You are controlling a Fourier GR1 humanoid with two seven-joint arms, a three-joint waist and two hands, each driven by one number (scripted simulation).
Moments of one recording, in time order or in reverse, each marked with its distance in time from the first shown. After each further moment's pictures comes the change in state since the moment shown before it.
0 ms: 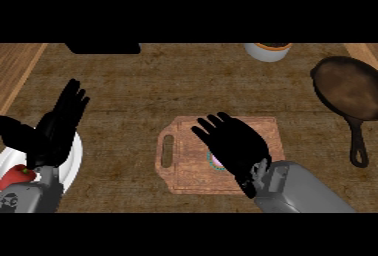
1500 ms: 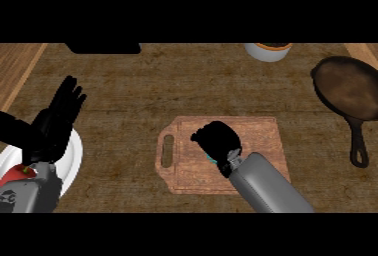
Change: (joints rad) left arm -0.024 -0.060 0.100 0.009 -0.059 -0.089 0.033; right arm 0.033 0.211 -0.080 0.500 0.341 -0.238 -0.328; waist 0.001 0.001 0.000
